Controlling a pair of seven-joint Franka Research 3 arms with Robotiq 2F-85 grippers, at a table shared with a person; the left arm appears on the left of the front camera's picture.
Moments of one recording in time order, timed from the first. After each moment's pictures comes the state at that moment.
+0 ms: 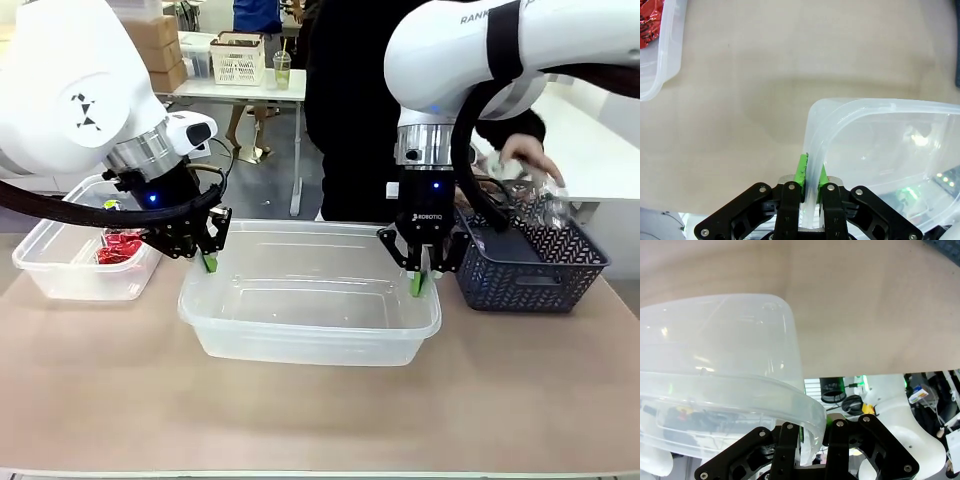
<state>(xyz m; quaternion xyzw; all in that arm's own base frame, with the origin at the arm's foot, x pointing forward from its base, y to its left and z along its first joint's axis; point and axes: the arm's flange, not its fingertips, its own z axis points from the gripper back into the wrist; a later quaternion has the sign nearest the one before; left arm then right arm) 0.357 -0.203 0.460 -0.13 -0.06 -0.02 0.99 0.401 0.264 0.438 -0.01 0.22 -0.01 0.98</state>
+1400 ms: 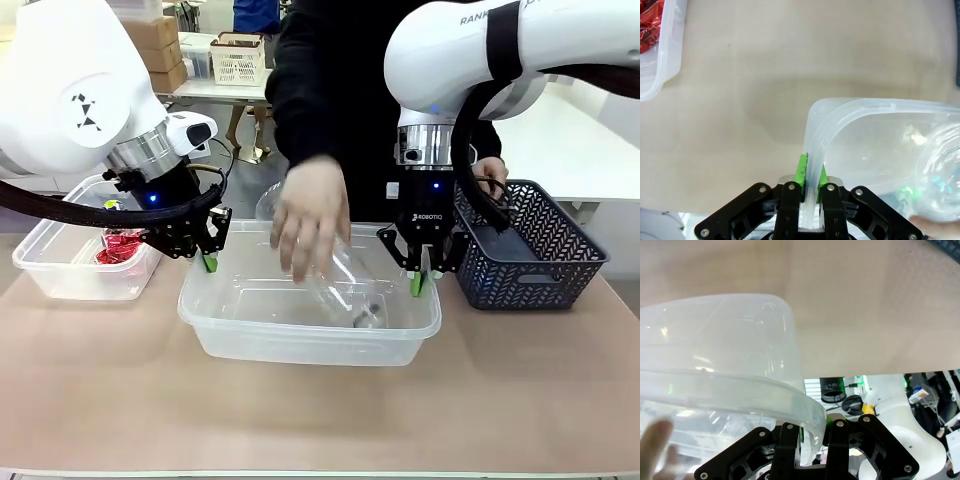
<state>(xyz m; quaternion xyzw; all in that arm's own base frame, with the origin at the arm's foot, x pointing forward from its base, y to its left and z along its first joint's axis) 0.357 -0.203 0.460 -0.13 -0.06 -0.02 0.99 0.401 0.264 0.438 -0.01 0.22 -0.01 0.98</state>
